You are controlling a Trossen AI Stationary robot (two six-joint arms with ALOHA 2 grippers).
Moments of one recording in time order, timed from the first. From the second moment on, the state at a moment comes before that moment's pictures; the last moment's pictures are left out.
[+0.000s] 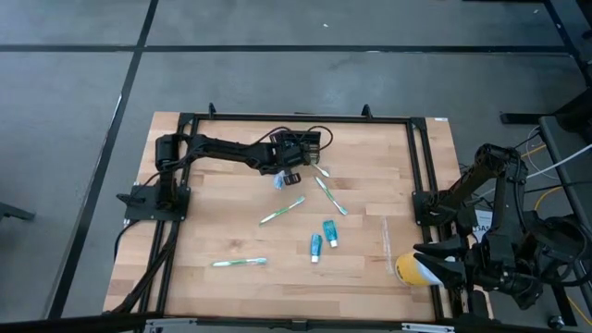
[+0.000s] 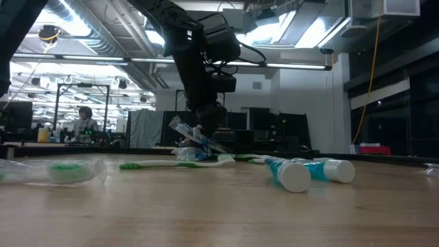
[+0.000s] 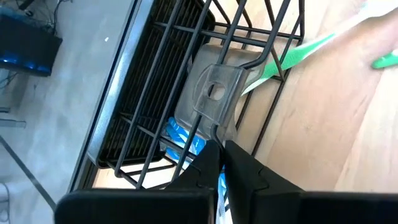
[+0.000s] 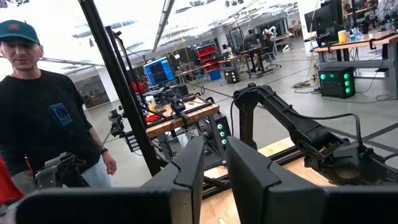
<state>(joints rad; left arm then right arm) 0.20 1.93 1.31 -0.46 -0.55 0.03 1.27 1.41 1.39 0.79 1.45 -0.43</state>
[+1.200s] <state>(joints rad) 0.36 1.78 1.51 -0.80 -0.04 0.06 1.27 1.41 1.39 0.78 1.42 -0.43</state>
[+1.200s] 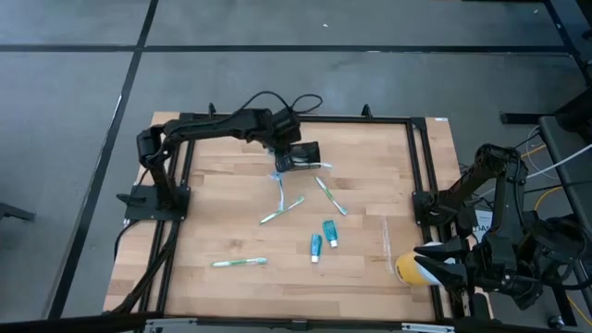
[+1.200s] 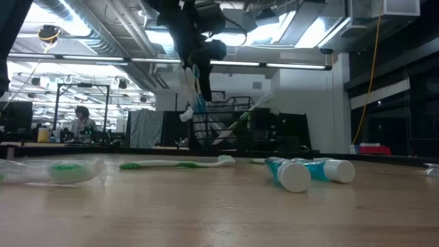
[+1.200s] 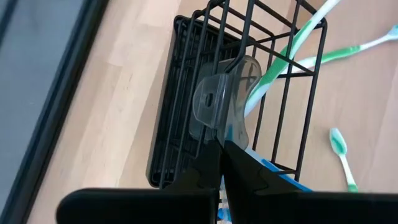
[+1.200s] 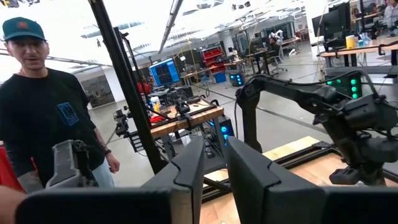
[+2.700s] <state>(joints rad) 0.61 1.88 1.55 -0.83 0.31 0.33 1.25 1.41 1.39 0.83 1.41 -0.44</state>
